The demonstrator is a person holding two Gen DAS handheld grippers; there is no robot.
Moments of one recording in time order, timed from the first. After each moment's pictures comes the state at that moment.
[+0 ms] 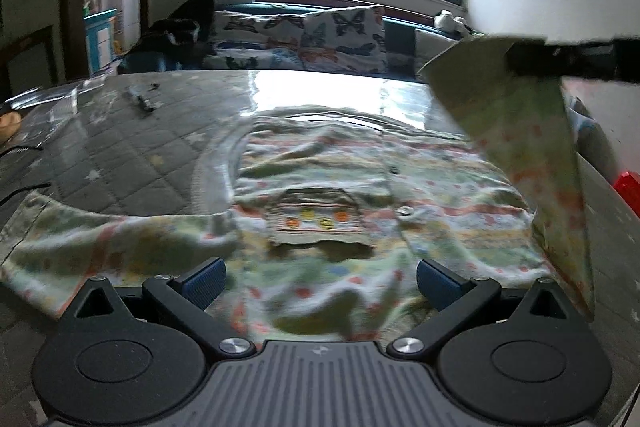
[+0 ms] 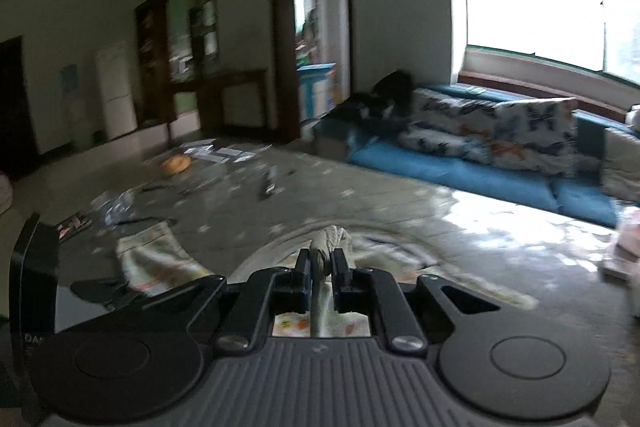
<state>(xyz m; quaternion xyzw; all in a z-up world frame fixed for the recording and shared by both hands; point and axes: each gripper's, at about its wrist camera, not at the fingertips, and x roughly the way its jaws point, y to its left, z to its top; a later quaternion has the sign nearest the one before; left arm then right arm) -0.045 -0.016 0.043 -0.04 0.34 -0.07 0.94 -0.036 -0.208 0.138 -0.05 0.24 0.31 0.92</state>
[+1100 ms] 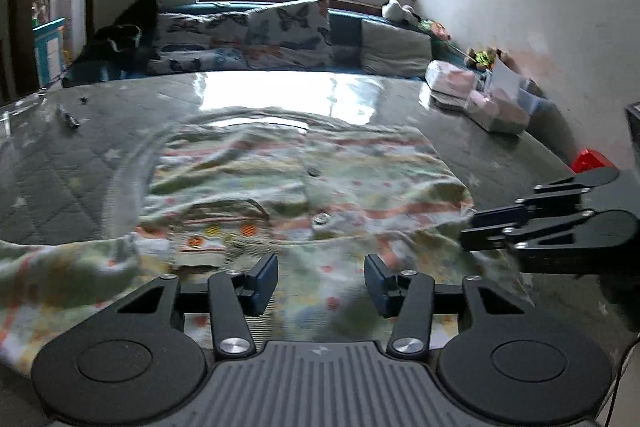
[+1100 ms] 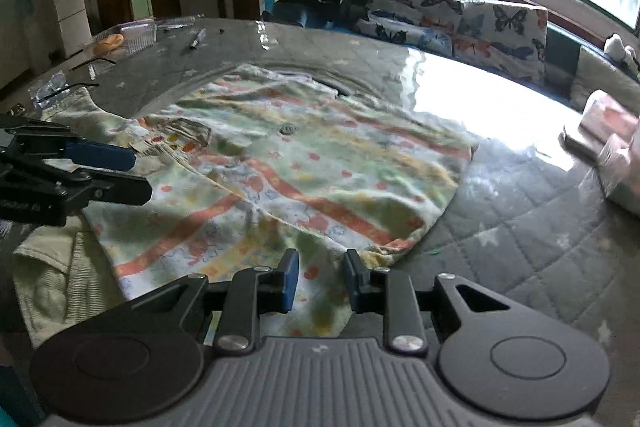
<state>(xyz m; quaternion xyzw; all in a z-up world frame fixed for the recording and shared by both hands) -0.025 -0.074 0.040 -0.01 0.34 -0.15 0.93 -0.018 -0.291 0.032 -0.11 0.38 0.23 0.89</state>
